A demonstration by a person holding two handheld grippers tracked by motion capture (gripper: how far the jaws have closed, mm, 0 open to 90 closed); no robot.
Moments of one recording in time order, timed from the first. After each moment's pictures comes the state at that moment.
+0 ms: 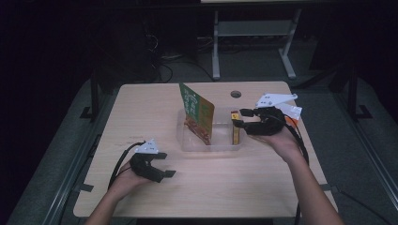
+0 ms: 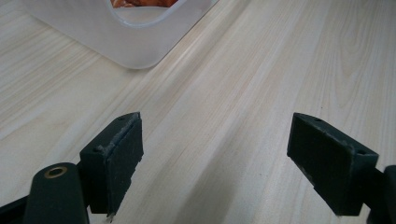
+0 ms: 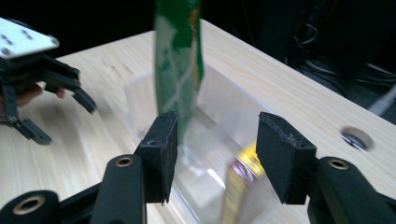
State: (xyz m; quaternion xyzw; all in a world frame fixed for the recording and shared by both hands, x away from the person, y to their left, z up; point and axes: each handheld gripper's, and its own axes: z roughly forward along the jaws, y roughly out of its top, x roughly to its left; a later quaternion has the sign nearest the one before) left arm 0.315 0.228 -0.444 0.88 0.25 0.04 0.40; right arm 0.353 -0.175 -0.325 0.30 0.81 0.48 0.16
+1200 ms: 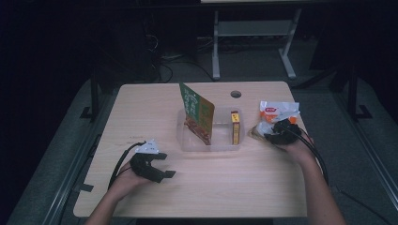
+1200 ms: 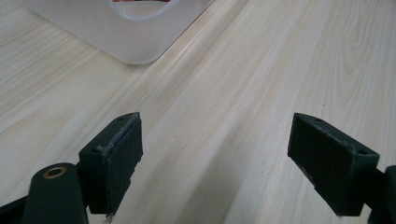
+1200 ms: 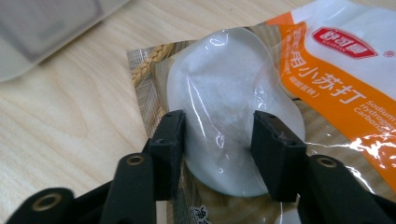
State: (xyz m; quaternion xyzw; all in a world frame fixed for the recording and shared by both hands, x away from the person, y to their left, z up) left arm 0.316 0.227 -0.446 0.88 0.26 0.03 0.40; right arm 0.401 -0.259 -0.449 0.41 0.84 0.28 0.20
